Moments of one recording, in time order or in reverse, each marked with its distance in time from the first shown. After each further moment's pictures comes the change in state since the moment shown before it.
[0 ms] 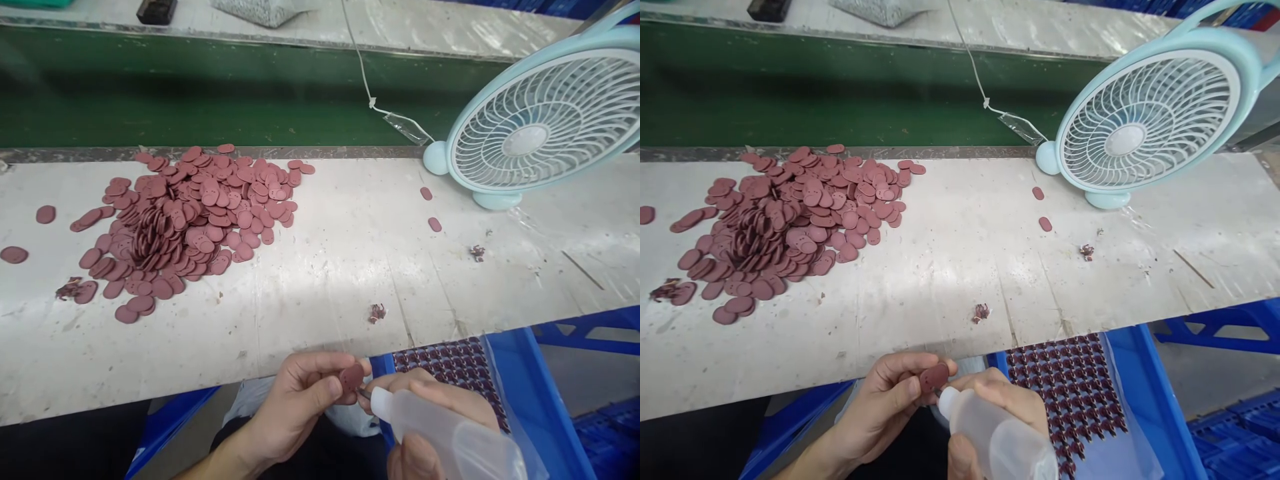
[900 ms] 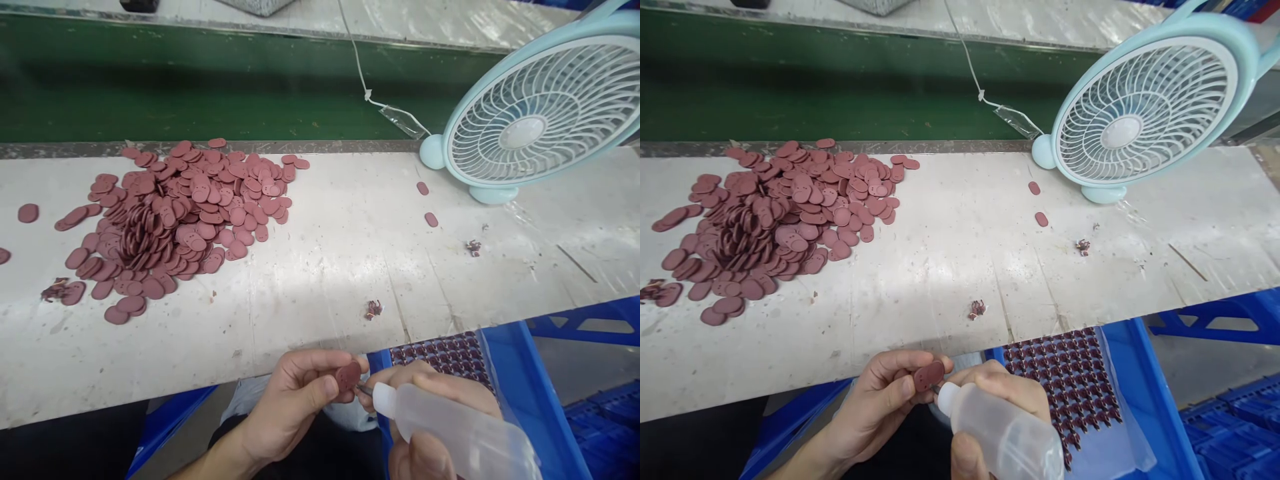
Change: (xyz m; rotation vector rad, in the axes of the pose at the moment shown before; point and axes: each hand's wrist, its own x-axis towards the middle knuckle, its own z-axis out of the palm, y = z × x) left_hand 0.000 0.003 0.004 -0.002 -0.010 0.002; right_hand 0.005 0.003 -0.002 0.089 0.003 -0.004
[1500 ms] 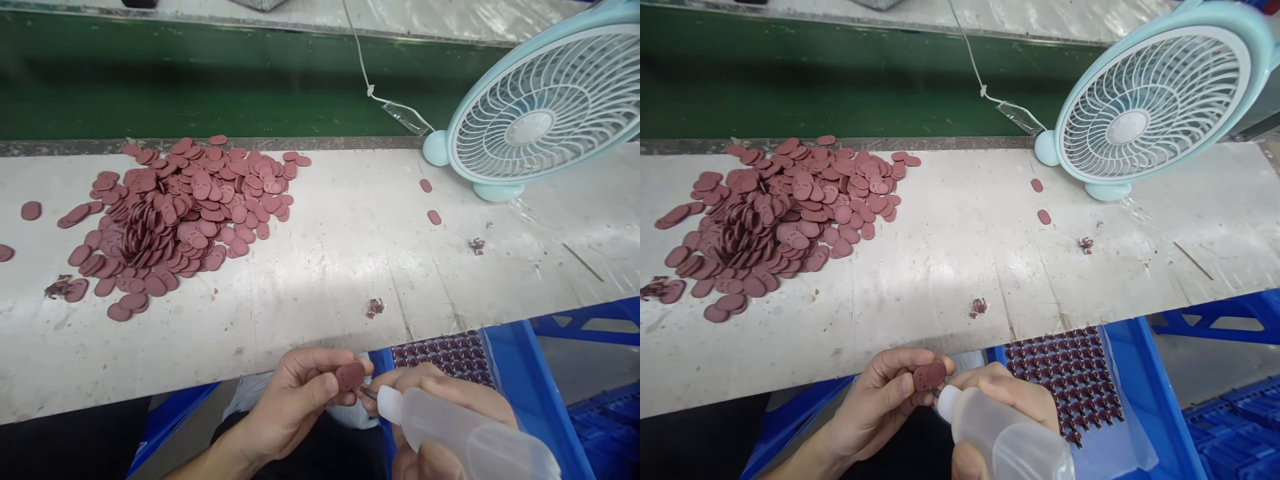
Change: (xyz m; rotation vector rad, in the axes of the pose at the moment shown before) left_hand -0.001 0.000 0.000 -0.056 -0.088 -0.027; right_hand 0.000 -0.008 0.002 -0.017 0.050 0.031
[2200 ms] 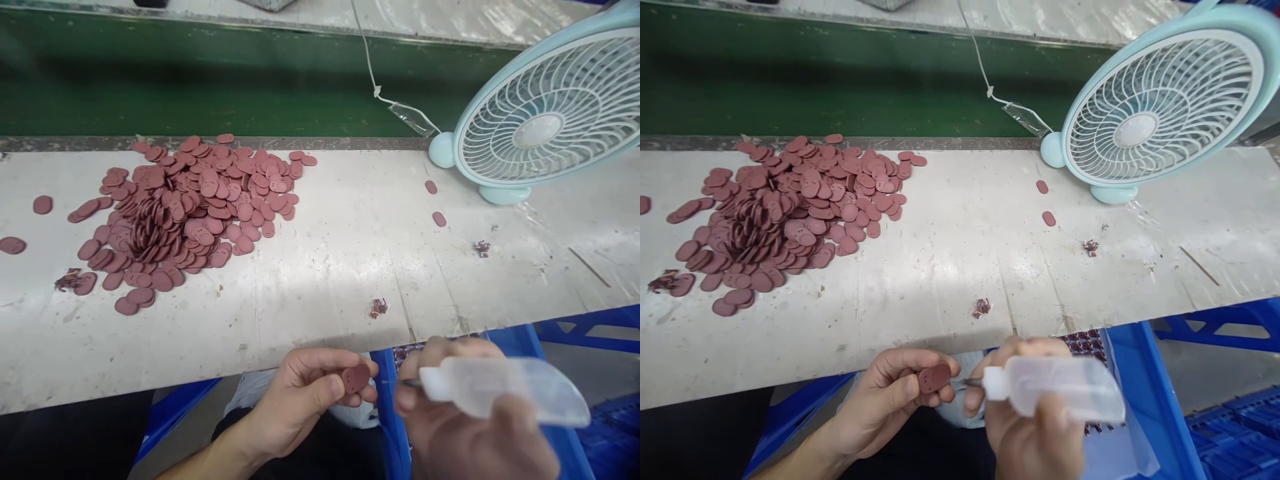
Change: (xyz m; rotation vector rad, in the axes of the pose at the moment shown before) left_hand -0.004 0.001 0.000 0.050 0.013 0.005; right_hand 0.032 -0.002 -0.019 0.212 -0.115 0.316
